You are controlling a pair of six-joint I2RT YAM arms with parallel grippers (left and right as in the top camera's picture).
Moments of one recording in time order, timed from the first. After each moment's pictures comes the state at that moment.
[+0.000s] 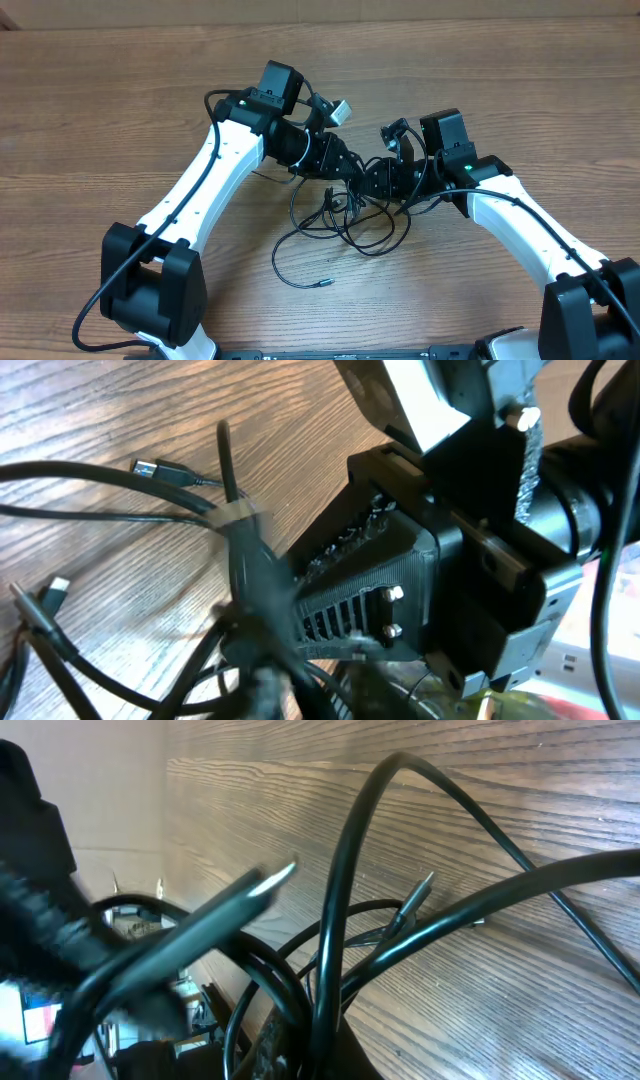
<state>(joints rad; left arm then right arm) -0.38 1.81 1.49 -0.95 0.88 -0.14 0.30 1.57 0.97 -0.42 -0.83 0.41</state>
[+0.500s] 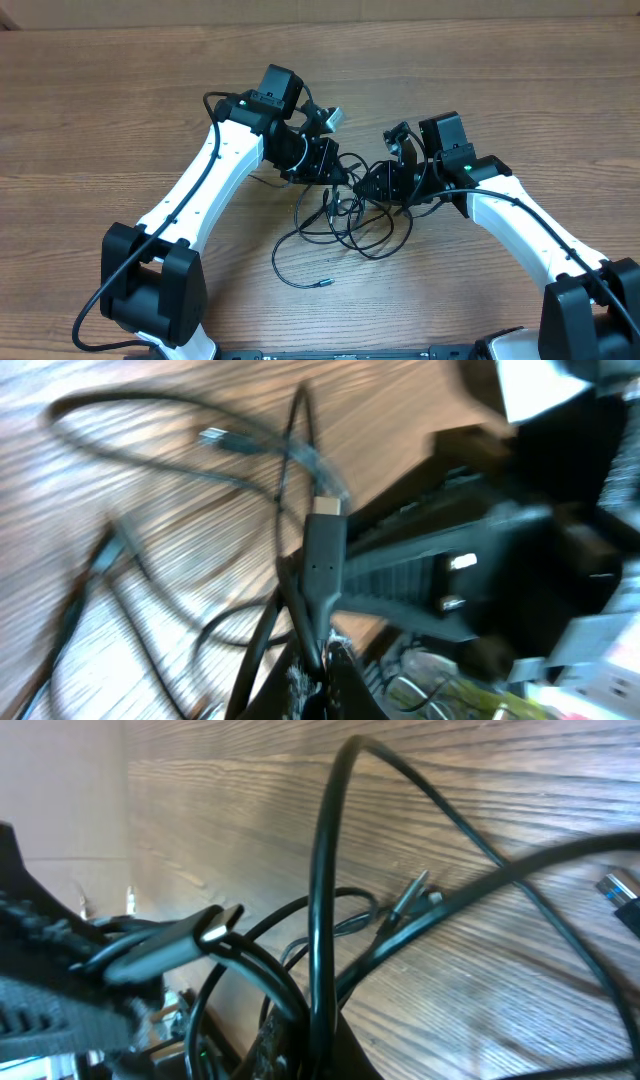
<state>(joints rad) -0.38 1.81 1.49 -1.04 0.74 -0.16 0.30 1.57 0.97 -0.47 -0.75 0.41</state>
